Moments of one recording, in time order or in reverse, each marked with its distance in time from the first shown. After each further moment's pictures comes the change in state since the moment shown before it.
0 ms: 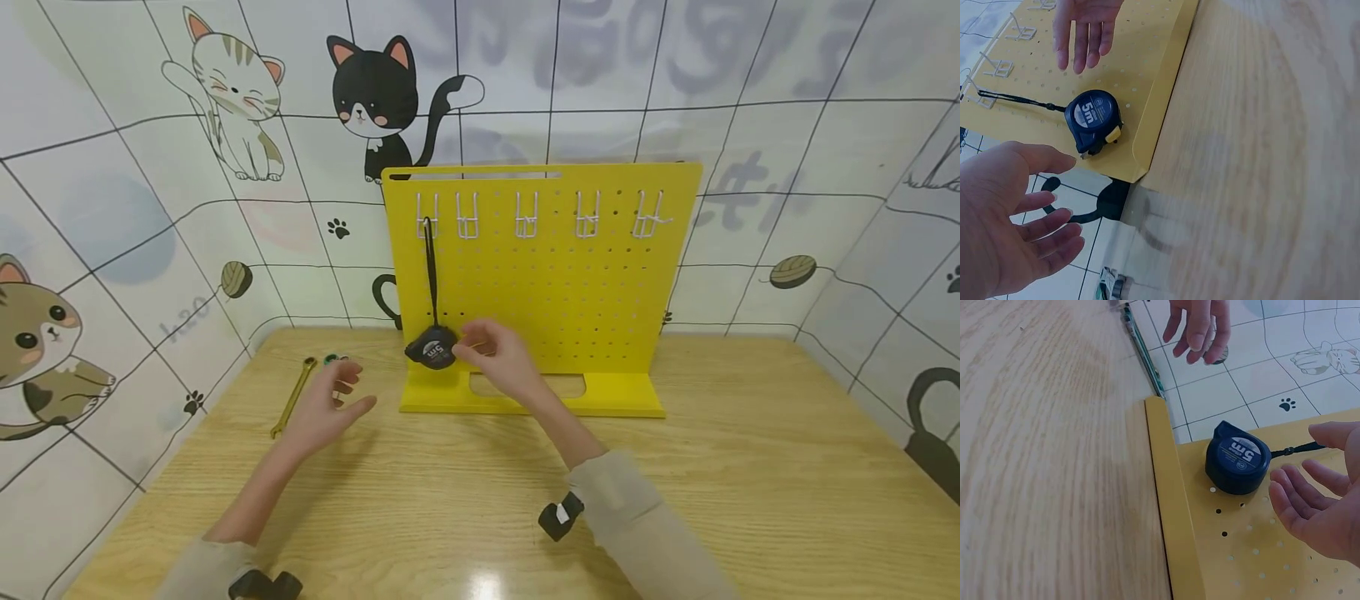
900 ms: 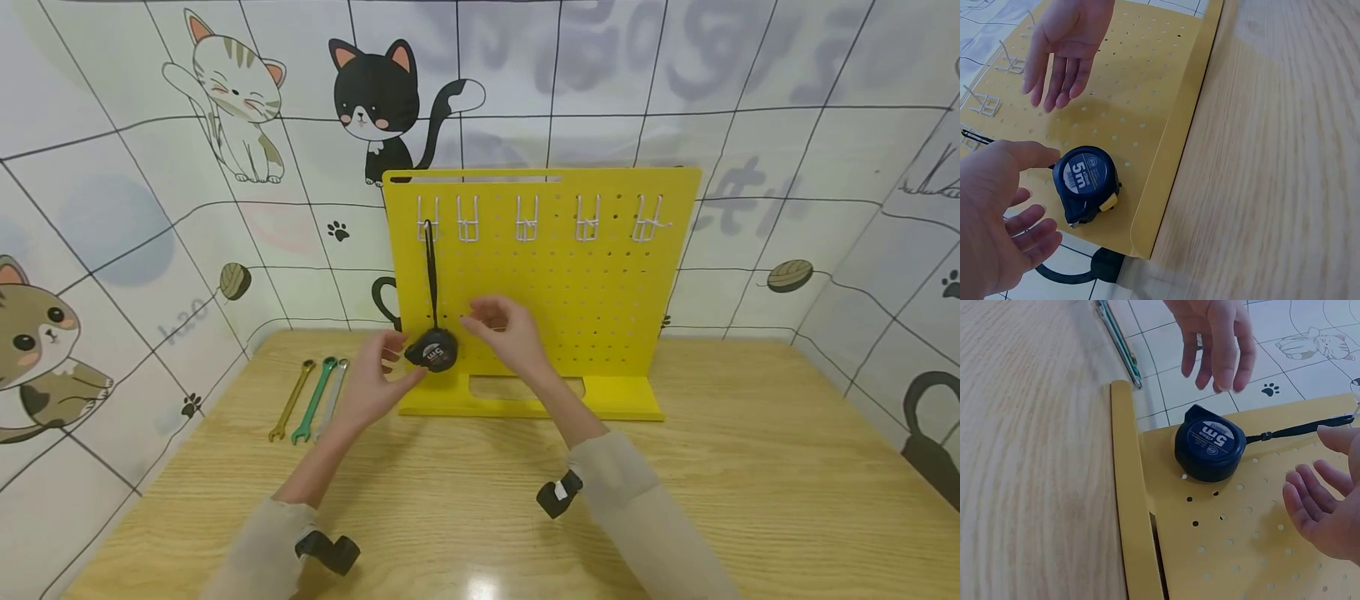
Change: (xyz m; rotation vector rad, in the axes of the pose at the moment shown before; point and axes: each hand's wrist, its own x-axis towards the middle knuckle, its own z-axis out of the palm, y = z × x) left_hand 0.046 0.033 0.045 -0.136 0.076 0.082; right_hand 0.023 -0.010 -0.015 0.026 0.126 -0.048
